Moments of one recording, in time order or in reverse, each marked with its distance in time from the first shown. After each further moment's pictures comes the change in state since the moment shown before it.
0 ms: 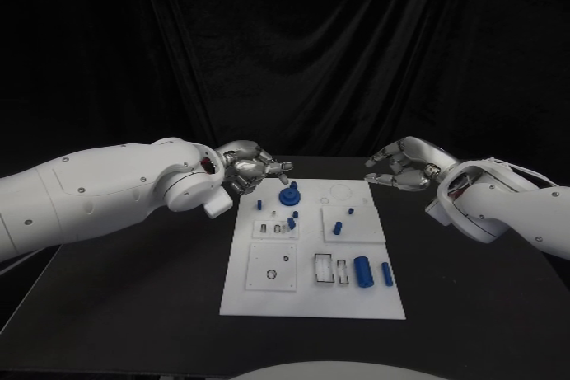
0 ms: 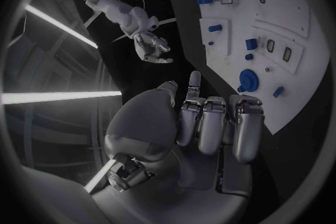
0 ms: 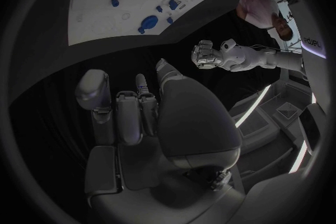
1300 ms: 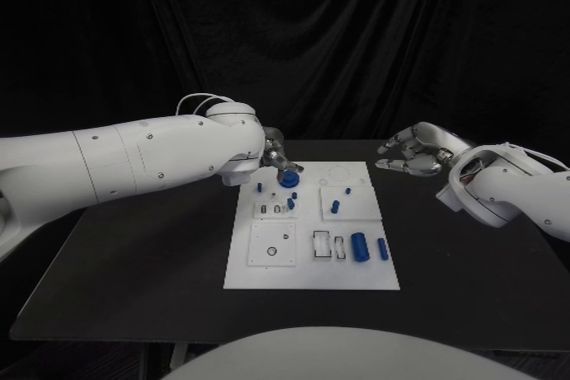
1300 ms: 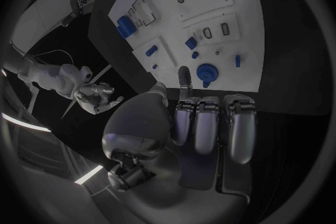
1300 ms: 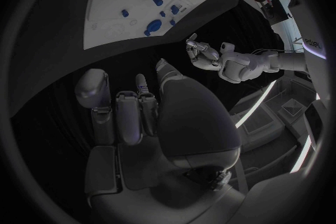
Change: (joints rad) left arm -0.008 0.211 0.000 -0.102 -0.529 0.155 -0.487; left_hand -0.154 0.027 -0.151 0.005 -0.151 0.118 -0.086 0.120 0.268 0.004 -0.083 0.000 0.000 0.003 -0.087 0.000 0.000 0.000 0.002 -0.084 0.000 0.000; right arm -0.038 0.006 -0.001 -0.037 0.017 0.037 -0.009; right_hand 0.000 0.000 0.000 0.000 0.009 0.000 0.000 0.000 -0.003 -0.004 0.004 -0.001 0.000 0.000 0.000 0.000 0.000 0.000 -0.004 0.004 -0.018 0.000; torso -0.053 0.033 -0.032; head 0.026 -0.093
